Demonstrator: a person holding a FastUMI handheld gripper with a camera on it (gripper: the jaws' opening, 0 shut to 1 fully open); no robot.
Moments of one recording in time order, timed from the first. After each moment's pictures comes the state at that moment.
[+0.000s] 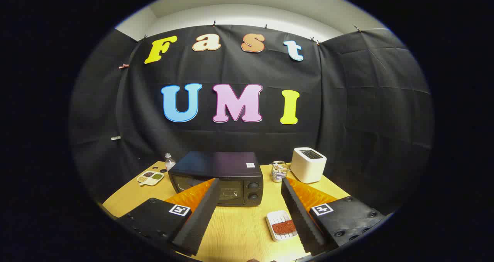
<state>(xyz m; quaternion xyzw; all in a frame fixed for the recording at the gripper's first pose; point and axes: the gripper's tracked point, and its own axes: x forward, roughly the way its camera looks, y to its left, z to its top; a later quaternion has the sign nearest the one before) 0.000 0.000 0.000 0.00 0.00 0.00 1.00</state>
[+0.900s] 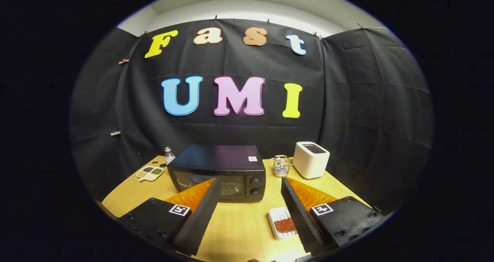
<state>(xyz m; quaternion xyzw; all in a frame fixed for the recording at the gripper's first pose) 0.014 0.011 -0.018 0.00 0.03 0.01 1.00</state>
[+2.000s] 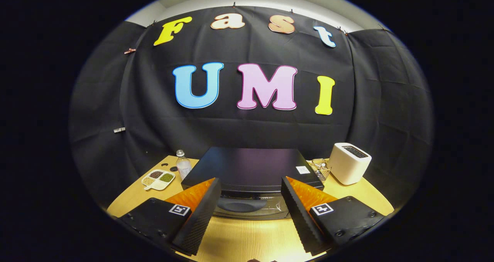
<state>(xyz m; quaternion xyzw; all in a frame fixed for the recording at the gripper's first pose) 0.150 0.142 -0.034 -0.02 0.05 0.05 1.00</state>
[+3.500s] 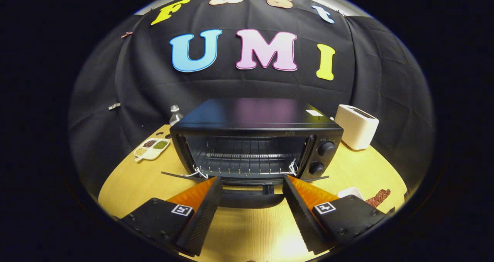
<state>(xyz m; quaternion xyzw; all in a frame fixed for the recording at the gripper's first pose) 0.120 0.145 -0.167 -0.01 0.16 0.05 0.99</state>
